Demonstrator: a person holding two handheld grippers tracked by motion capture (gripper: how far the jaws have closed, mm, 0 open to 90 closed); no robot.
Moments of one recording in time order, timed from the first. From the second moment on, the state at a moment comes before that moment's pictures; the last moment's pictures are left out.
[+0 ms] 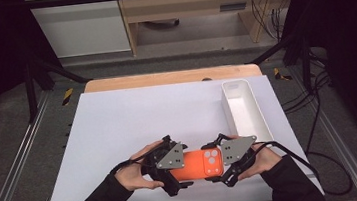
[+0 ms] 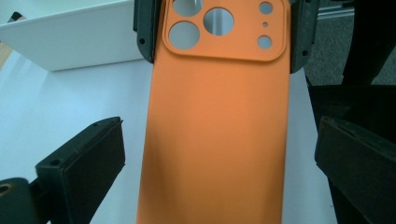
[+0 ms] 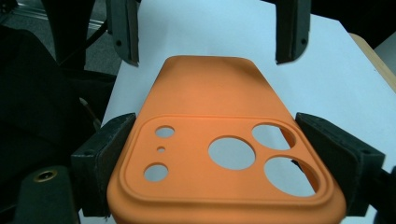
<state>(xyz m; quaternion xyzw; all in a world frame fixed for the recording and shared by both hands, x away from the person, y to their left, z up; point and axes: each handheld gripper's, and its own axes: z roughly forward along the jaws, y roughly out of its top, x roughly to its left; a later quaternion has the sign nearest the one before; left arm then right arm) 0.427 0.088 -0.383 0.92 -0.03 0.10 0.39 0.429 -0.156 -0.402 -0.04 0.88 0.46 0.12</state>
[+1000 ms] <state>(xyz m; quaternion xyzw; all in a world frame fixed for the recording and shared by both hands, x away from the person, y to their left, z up) 0.439 0.091 -0.406 0.94 0.05 0.05 0.35 0.436 -0.159 -0.381 -0.01 0.92 0.38 0.08</state>
